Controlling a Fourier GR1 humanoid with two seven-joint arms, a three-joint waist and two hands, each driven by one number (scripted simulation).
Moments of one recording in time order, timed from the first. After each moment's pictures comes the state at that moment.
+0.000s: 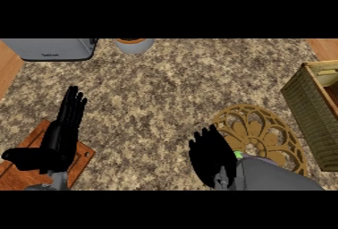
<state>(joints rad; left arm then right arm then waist) -0.01 0.21 -0.14 -1.68 0.17 0.27 -0.01 -0.70 -0.42 0.96 -1.75 0.21 0.97 1.10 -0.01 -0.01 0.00</state>
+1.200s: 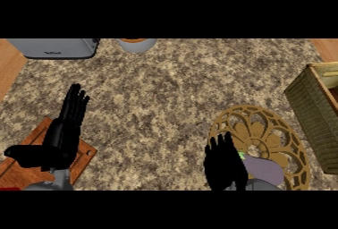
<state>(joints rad) -0.02 0.17 -0.11 -1.68 0.13 0.23 0.02 -0.44 -0.40 0.92 -1.77 0.65 1.07 0.99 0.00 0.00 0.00</state>
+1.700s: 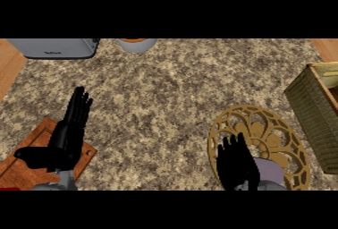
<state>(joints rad) -0.01 0.14 -0.10 -1.65 0.10 0.20 -0.02 -0.36 -0.44 0.86 -1.78 0.79 1.10 0.90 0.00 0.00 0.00</state>
